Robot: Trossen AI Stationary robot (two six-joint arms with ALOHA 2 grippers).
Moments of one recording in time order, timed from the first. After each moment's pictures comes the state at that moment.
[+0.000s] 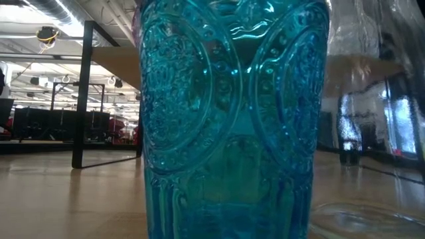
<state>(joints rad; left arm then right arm) 0.00 1.56 2.08 -1.02 0.12 -0.55 -0.06 1.75 2.08 -0.81 -0.49 0.15</state>
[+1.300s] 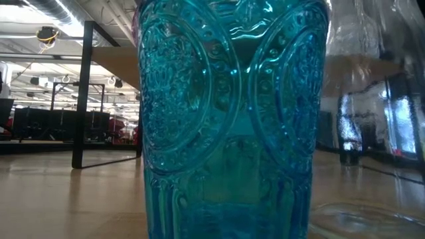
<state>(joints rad) -0.12 1.45 2.08 -0.89 -0.25 -0.42 0.60 1.40 1.19 0.58 1.18 -0.09</state>
